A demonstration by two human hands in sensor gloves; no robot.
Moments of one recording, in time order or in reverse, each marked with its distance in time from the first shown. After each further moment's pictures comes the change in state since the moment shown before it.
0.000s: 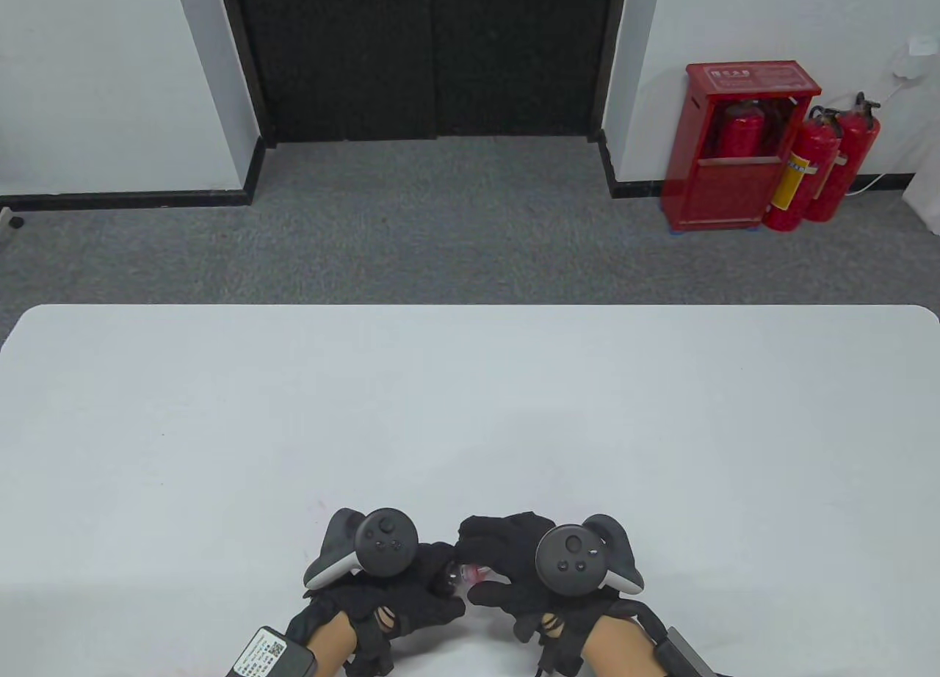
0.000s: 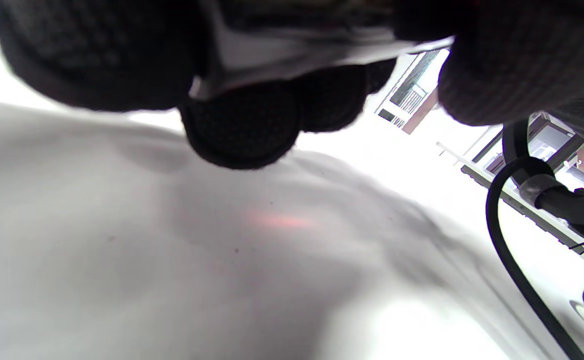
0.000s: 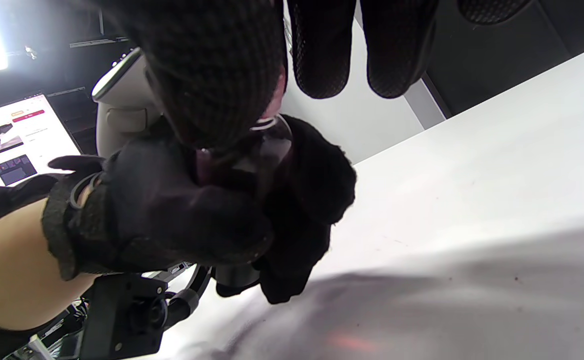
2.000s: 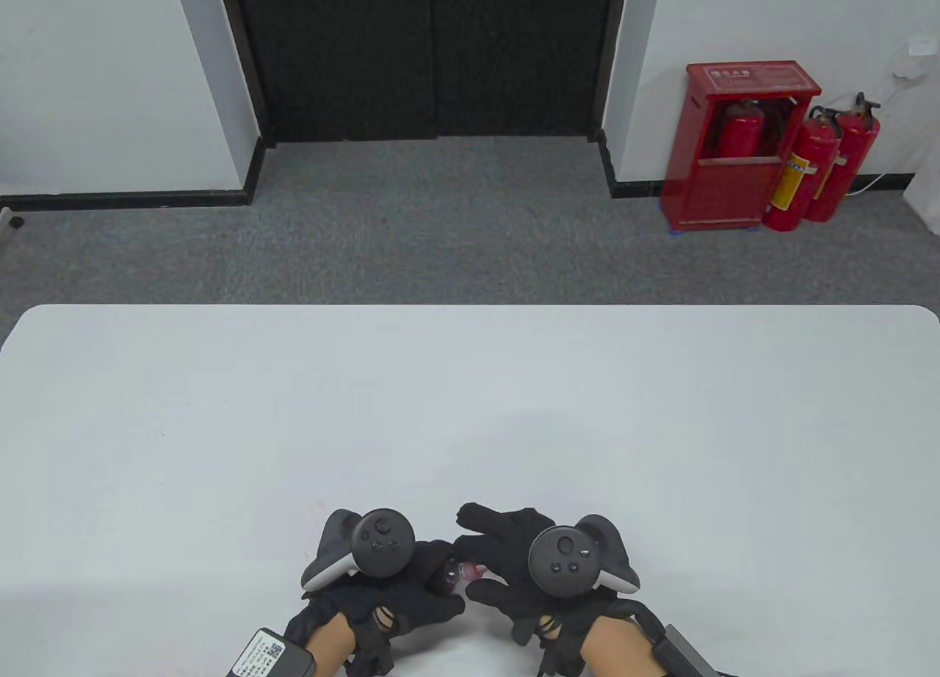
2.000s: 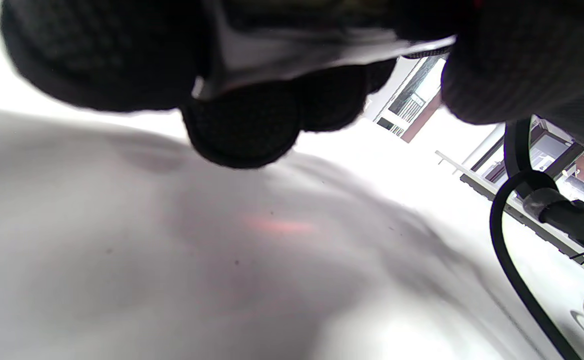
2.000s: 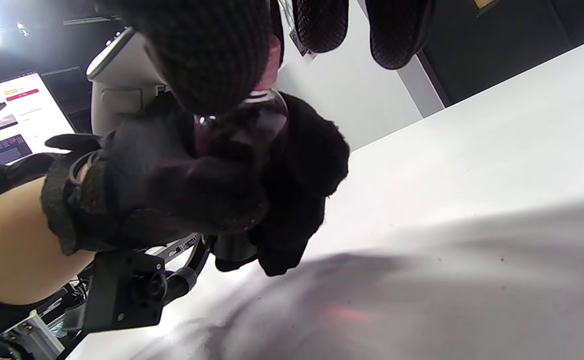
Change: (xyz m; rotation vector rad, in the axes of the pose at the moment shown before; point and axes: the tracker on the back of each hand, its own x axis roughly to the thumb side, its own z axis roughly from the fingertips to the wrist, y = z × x) left_hand 0.000 0.002 0.002 0.027 -0.001 0.008; right_hand 0.004 0.002 -0.002 0.044 0.004 0.025
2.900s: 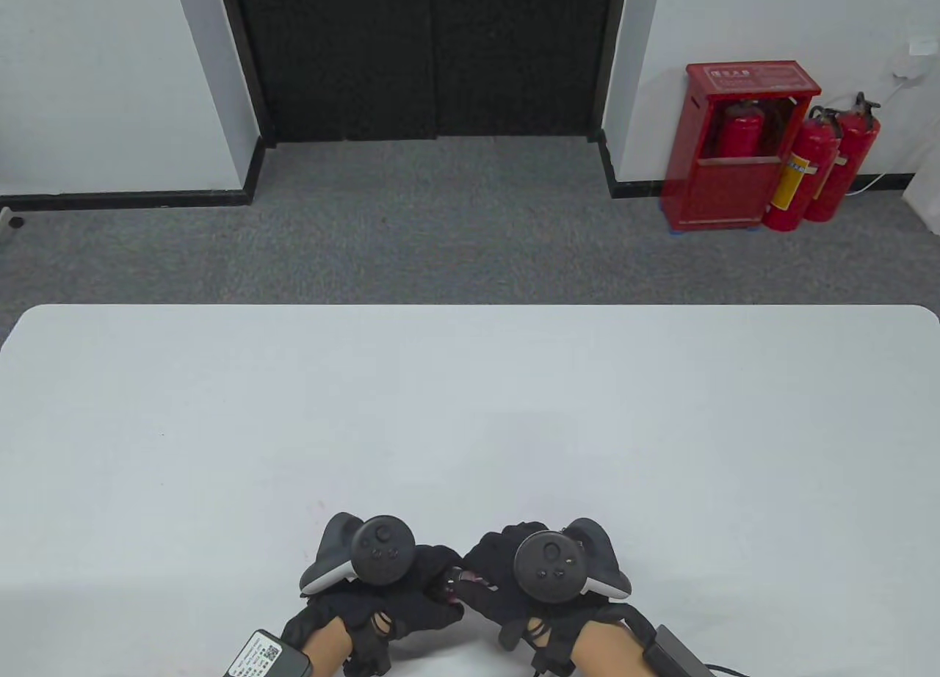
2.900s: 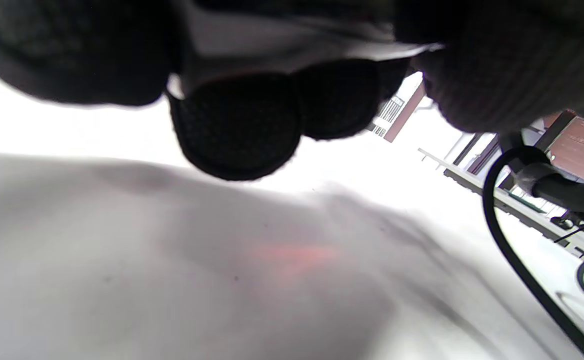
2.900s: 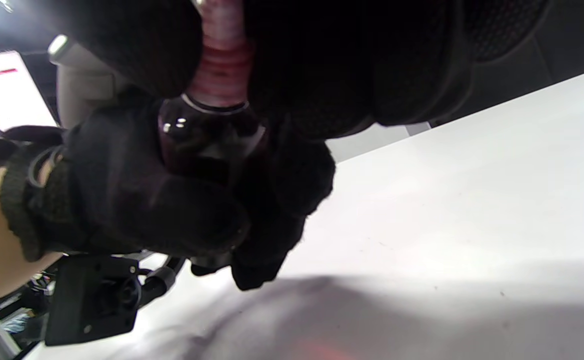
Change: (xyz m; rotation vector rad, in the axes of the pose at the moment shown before) left_hand 0.011 0.003 0.004 0.041 -0.073 -0.091; right_hand 0.012 0.003 -0.002 -0.020 0.048 0.106
